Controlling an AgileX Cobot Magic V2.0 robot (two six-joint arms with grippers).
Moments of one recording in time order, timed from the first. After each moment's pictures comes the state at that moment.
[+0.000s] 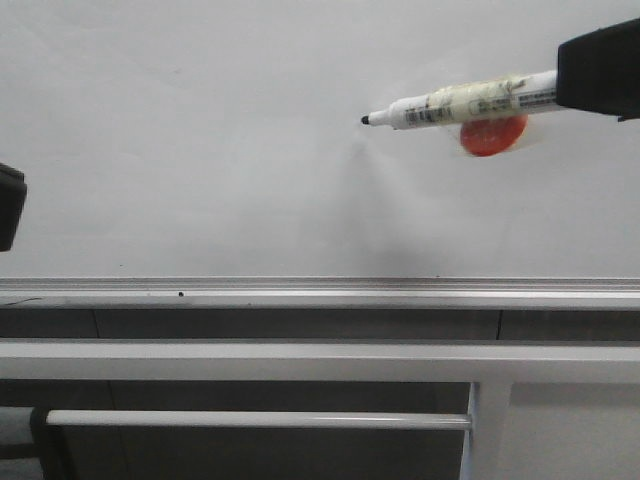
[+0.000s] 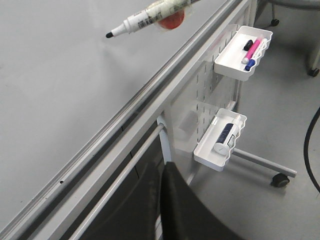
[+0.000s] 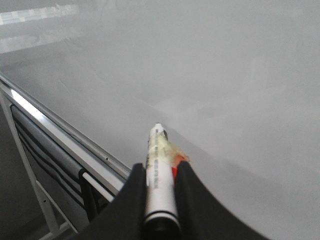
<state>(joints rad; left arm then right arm) -1.00 0.68 -0.34 -0.13 0.14 0.23 0.73 0.70 -0.22 0.20 -0.31 -0.24</state>
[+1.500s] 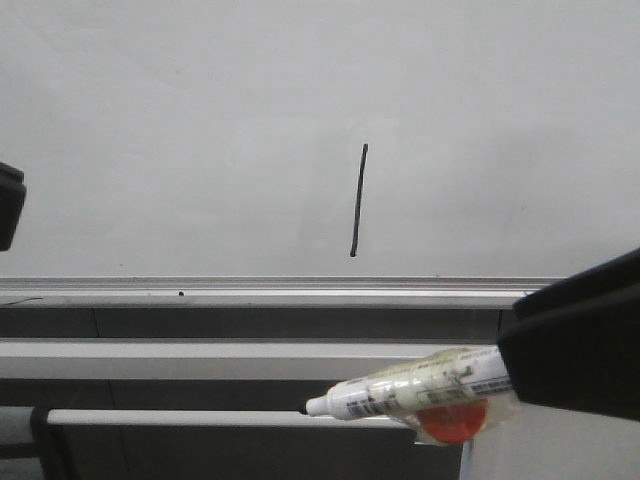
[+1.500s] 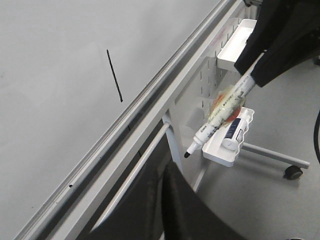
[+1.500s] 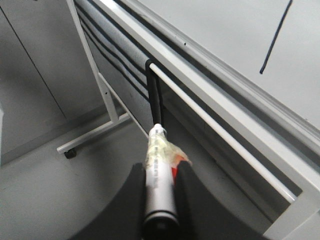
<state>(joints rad) -1.00 0.68 -0.34 -0.05 0.14 0.24 0.92 0.78 -0.25 0.24 0.00 -0.23</state>
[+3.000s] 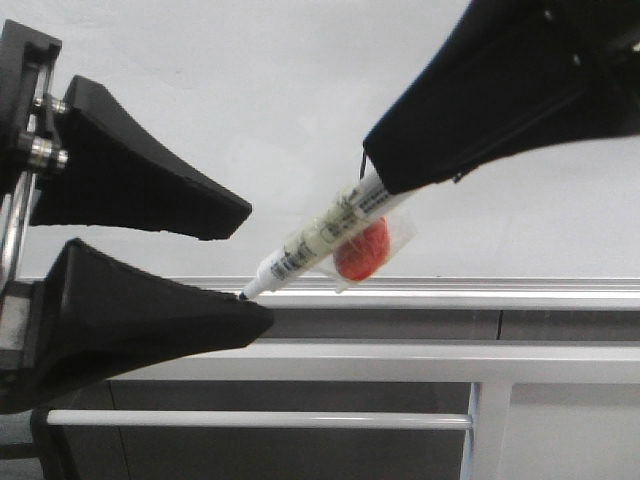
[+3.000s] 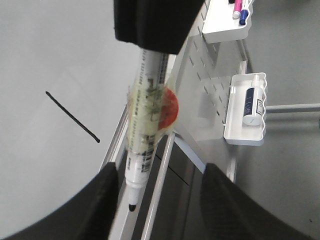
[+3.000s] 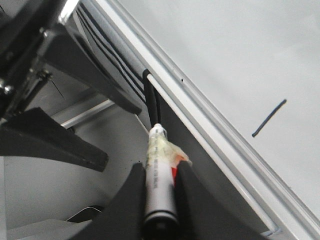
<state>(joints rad) -1.00 1.12 -0.41 0.30 -0.20 0.24 0.85 0.99 -0.68 0.20 0.36 -0.24</state>
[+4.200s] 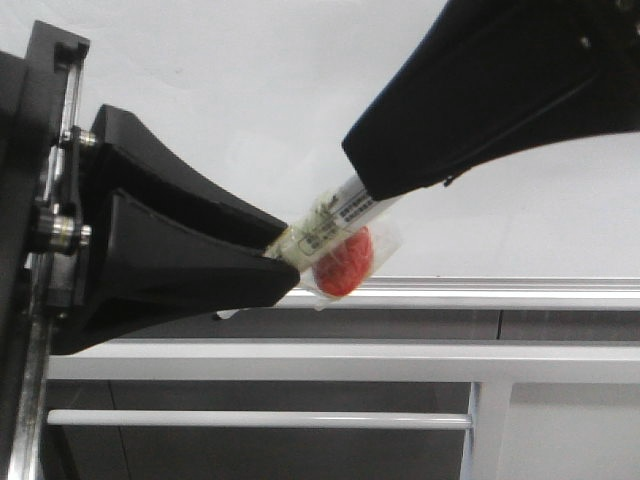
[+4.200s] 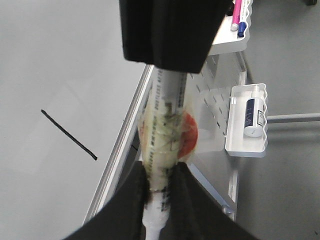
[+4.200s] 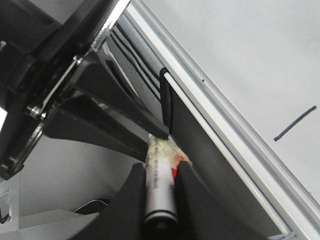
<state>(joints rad) -1.00 1.17 -0.41 0.29 -0.28 0.26 0.90 0.99 -0.69 0.20 0.39 -0.24</state>
